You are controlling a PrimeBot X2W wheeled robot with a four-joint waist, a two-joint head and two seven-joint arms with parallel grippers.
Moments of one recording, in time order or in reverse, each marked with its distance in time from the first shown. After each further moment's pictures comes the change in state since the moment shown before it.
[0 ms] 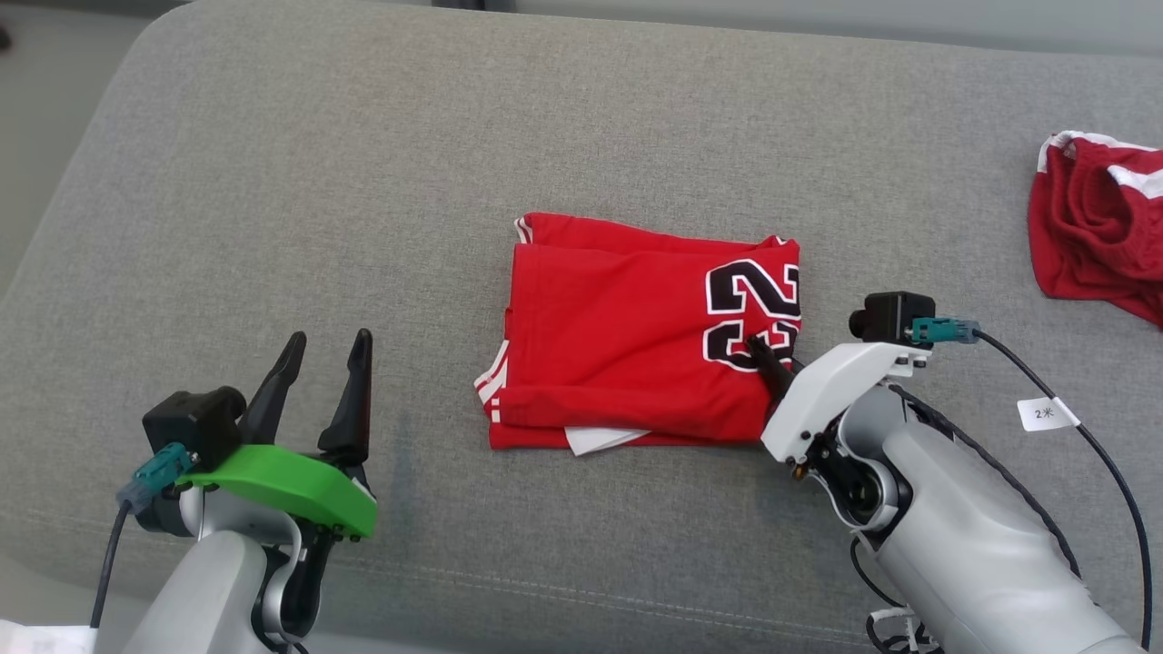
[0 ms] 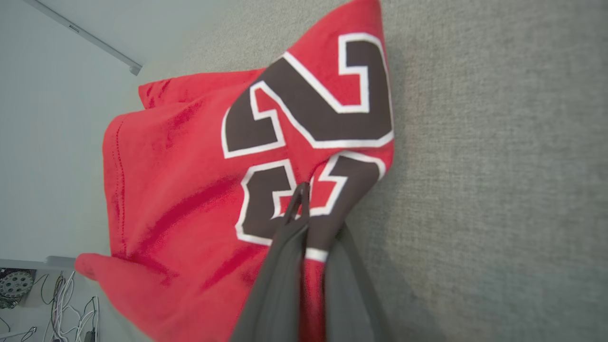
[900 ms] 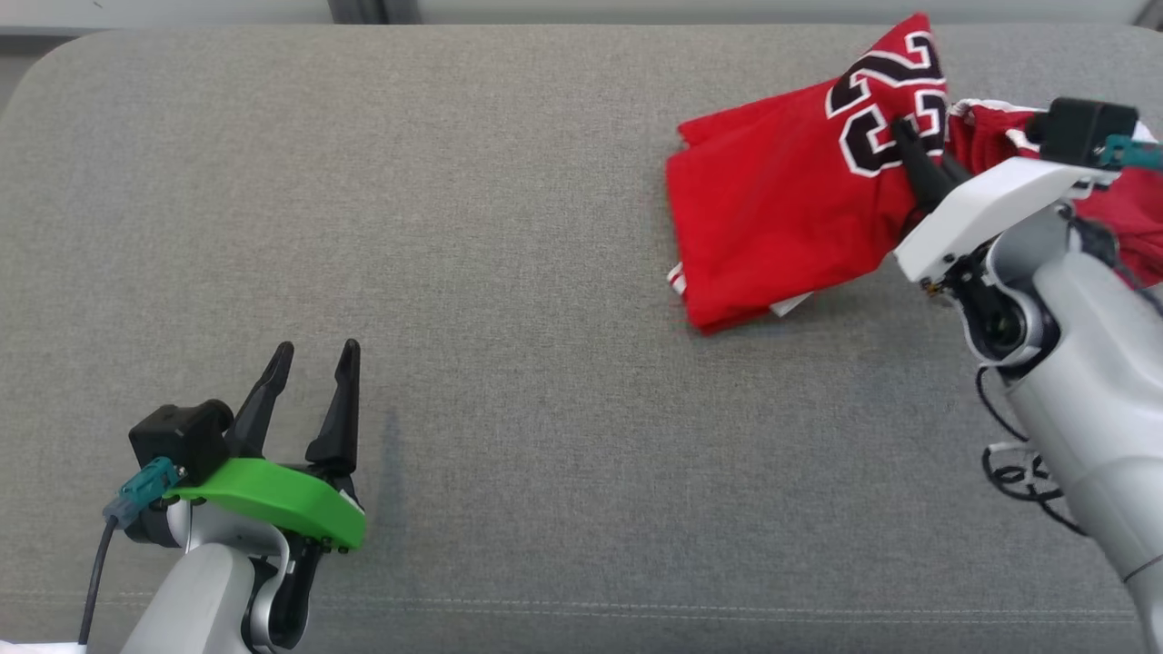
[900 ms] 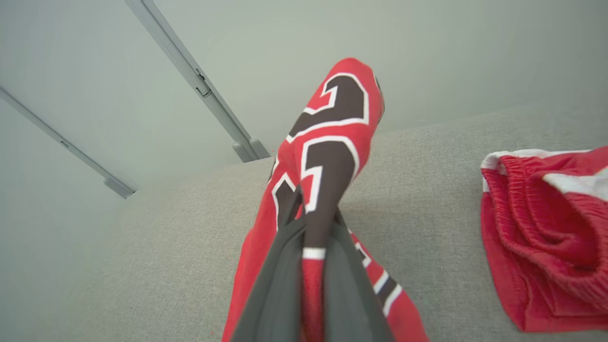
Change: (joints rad) left arm 0.041 -0.008 0.060 -0.003 0.054 -0.035 0.000; right arm -0.203 -0.172 -0.101 -0.067 -0.035 0.040 -0.077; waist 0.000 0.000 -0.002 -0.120
